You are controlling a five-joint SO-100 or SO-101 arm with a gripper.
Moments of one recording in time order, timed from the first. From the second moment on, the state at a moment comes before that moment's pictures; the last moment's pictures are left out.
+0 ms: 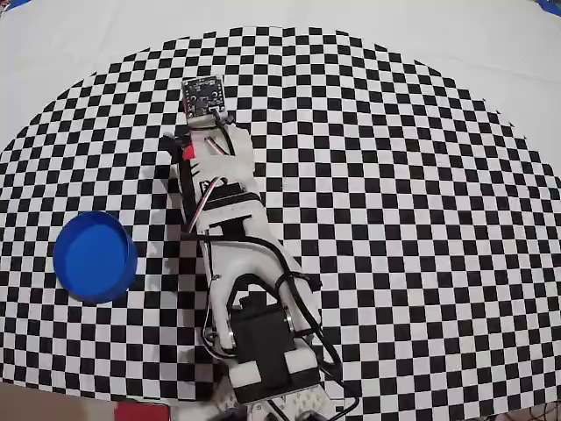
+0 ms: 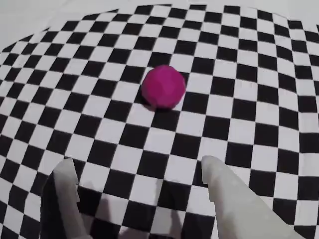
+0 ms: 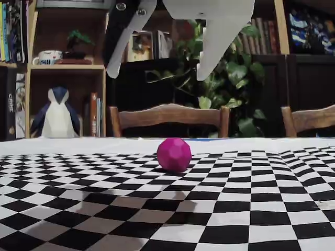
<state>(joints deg) -13.0 109.8 141.8 -0.9 -90.0</state>
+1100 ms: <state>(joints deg) -13.0 95.6 130.0 -2.3 -90.0</state>
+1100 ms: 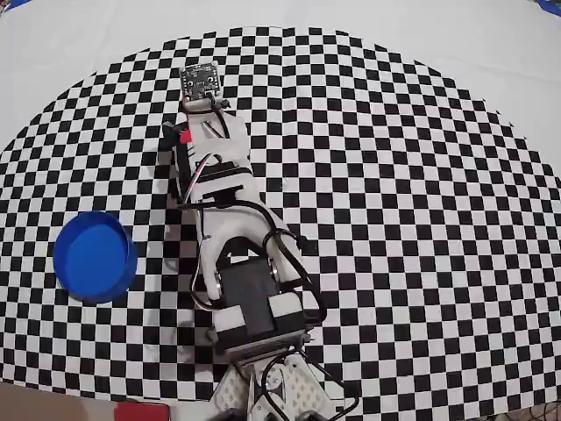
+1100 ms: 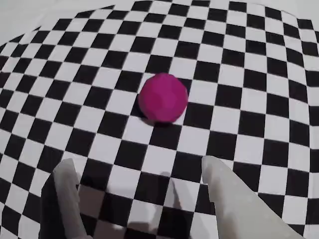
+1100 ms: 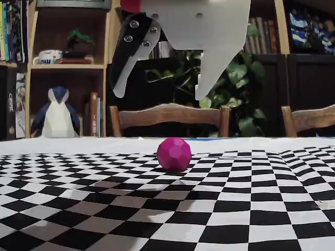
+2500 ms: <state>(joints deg) -12.1 86.7 121.5 -2.3 -90.0</state>
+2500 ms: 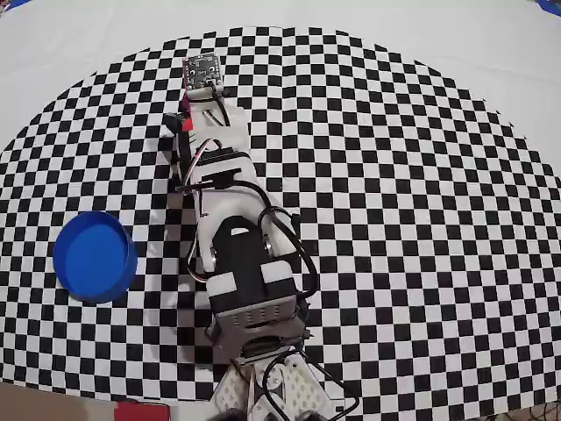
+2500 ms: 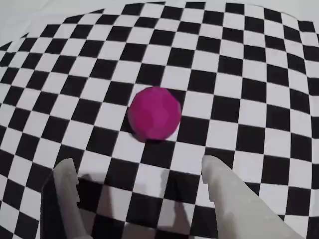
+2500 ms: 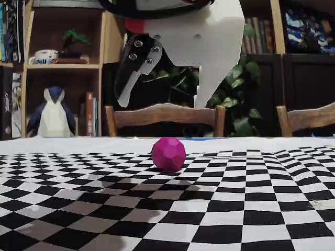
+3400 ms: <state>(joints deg) -11.5 76.6 112.1 -2.3 -90.0</state>
